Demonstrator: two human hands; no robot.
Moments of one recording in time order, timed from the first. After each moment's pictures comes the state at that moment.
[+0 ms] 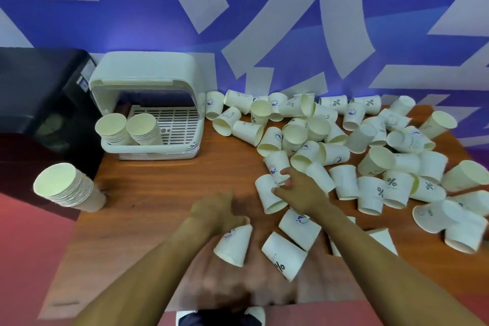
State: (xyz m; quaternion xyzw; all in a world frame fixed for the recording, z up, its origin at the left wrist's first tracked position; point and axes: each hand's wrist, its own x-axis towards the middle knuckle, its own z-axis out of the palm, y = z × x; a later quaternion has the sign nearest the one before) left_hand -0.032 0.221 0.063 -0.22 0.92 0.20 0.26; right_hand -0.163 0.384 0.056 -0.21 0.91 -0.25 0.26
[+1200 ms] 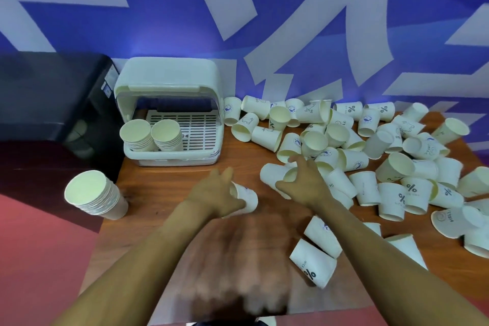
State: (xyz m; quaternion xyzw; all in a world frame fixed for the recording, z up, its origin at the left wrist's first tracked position) left_hand -0.017 0.149 0.102 -0.21 0.93 0.25 0.18; right_hand -0.140 0.321 0.078 -0.18 0.93 -0.27 0.20
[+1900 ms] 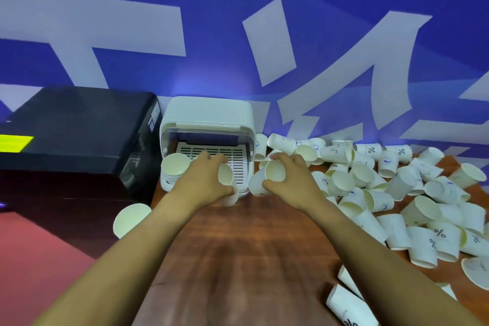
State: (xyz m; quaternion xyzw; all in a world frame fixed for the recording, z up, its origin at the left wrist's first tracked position) left_hand 0.005 0.020 0.161 -0.23 0.94 0.25 0.01; right_hand -0.108 0.190 0.153 -0.27 0.90 -0.30 0.14
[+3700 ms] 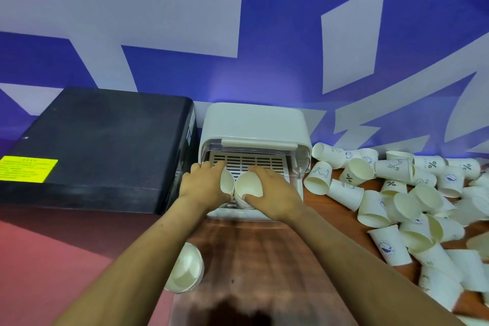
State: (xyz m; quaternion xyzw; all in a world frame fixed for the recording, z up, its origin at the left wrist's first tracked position) left_hand -0.018 -0.126 0.106 -0.27 0.94 0.15 0.12; right_hand -0.114 0.018 0.091 -0.37 0.89 -0.15 0.20
